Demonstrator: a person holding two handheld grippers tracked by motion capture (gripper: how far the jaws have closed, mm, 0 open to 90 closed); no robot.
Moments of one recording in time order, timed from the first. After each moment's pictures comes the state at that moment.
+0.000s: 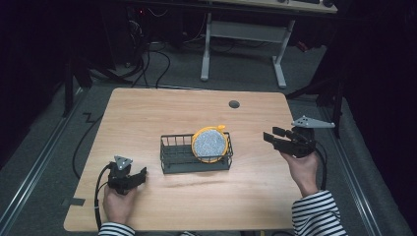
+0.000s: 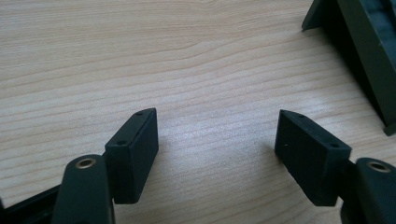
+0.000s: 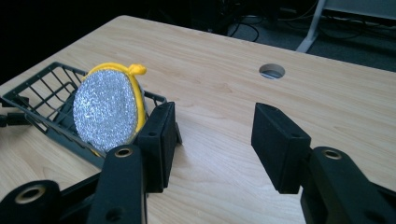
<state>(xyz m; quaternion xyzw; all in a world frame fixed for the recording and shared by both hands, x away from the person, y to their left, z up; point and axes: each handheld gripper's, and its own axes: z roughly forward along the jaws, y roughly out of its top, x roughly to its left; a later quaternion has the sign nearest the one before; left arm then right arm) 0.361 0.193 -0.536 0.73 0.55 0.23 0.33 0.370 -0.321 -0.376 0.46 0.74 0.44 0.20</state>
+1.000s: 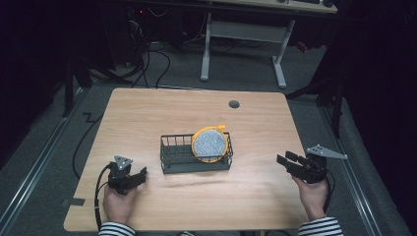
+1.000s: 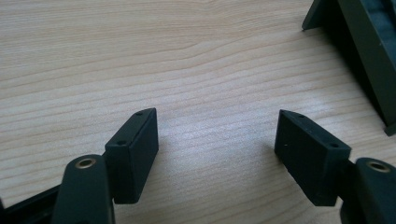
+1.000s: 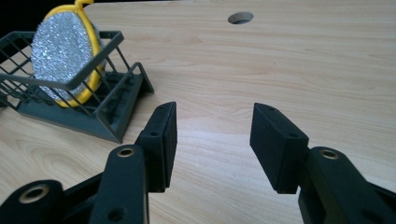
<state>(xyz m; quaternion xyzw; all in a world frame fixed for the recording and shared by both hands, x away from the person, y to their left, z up) 0.361 0.192 -0.537 0.73 0.55 0.24 0.33 0.326 -0.368 -0.446 0.53 0.70 0.45 0.19</state>
